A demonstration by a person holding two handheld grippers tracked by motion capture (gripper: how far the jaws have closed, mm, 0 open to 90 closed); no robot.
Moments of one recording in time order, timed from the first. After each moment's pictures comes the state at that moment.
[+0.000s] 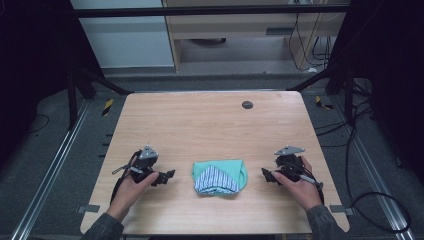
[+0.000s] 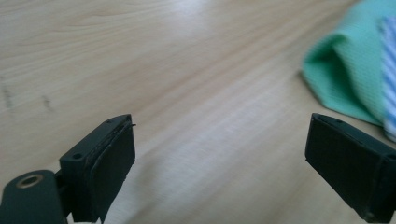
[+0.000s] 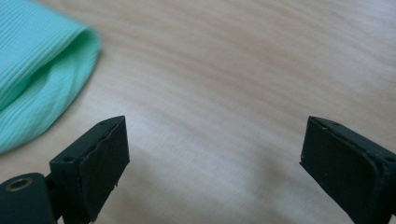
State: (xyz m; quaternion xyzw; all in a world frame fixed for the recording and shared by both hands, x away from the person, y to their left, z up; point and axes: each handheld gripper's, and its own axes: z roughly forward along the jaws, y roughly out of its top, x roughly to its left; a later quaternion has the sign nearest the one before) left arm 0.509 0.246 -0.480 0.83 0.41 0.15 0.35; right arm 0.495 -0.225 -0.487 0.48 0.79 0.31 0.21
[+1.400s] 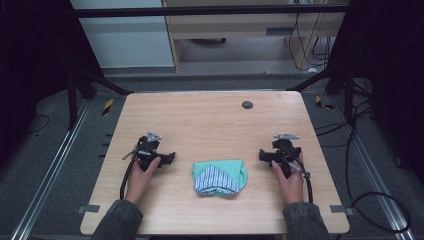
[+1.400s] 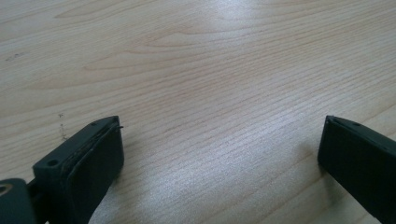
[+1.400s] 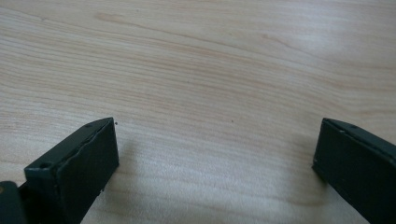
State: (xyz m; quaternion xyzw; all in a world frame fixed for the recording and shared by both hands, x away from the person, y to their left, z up) left arm 0.569 0.242 -0.508 0.80 0.46 0.20 0.33; right arm 0.549 -0.217 -0.512 0.60 0.69 0.30 0.26
